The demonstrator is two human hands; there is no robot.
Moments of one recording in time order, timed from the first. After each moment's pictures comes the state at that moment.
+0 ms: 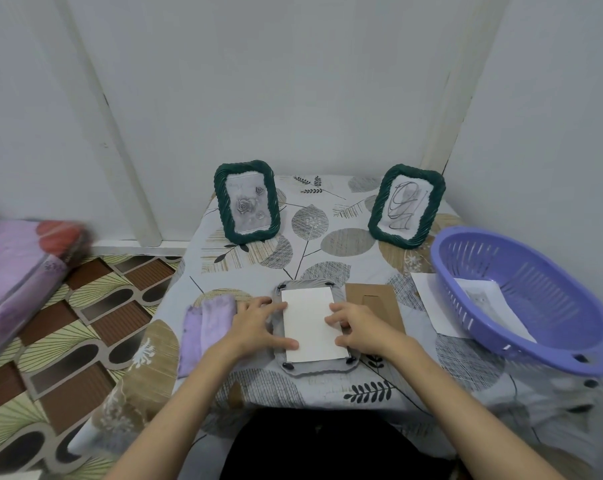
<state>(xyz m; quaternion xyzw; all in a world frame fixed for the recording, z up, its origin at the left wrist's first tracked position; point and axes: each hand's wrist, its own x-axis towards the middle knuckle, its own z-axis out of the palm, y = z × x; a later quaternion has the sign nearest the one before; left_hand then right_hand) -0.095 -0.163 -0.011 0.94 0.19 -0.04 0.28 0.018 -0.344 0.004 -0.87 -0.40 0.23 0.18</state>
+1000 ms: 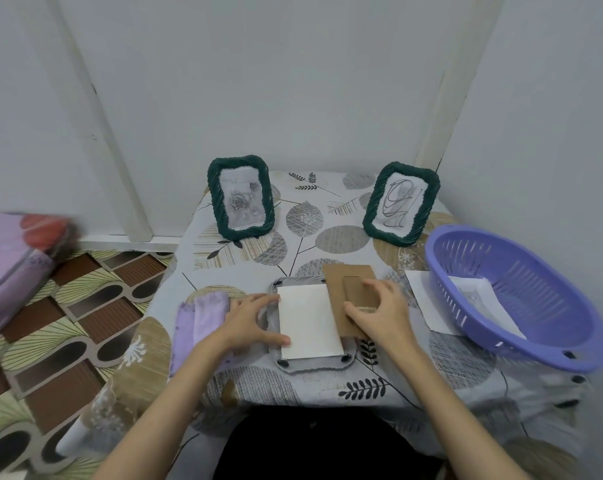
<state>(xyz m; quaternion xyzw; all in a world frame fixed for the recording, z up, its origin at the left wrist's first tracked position) -0.097 -0.153 -0.012 0.91 0.18 -0.05 0.37 0.012 -0.367 0.006 -0.90 -0.16 0.02 0.40</state>
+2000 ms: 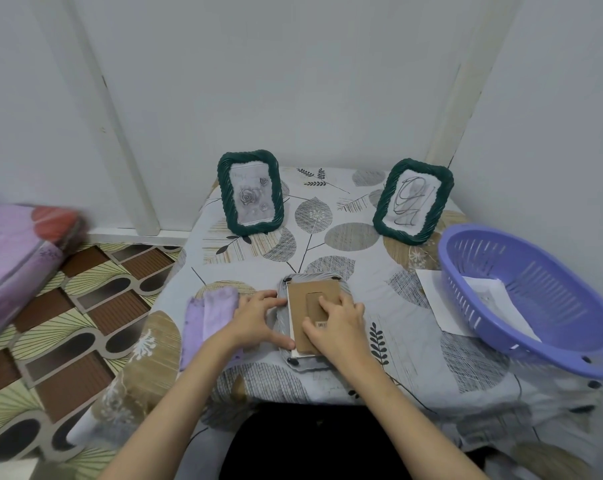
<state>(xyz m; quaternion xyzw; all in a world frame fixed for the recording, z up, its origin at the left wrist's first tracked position) -0.094 -0.145 -0.024 0.93 0.17 -0.05 0.33 -0.036 -0.306 -0.005 -0.94 -0.23 0.07 0.24</state>
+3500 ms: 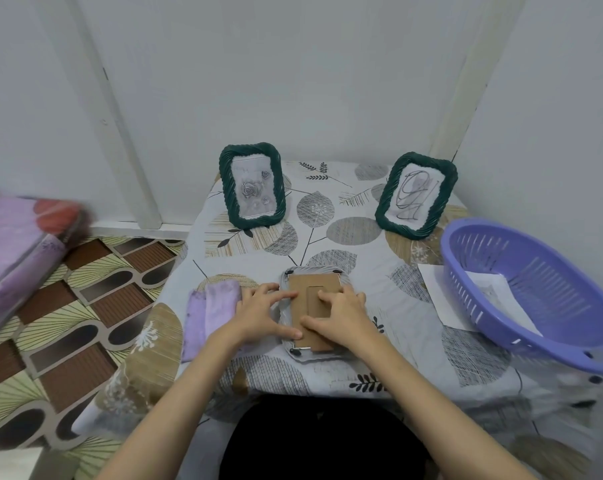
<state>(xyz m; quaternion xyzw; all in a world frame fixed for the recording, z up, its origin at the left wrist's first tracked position) -0.095 -0.154 -0.020 0.94 0.17 -0.04 0.31 -0.013 -0.307 -0.003 -0.93 -0.27 0.15 0.19</state>
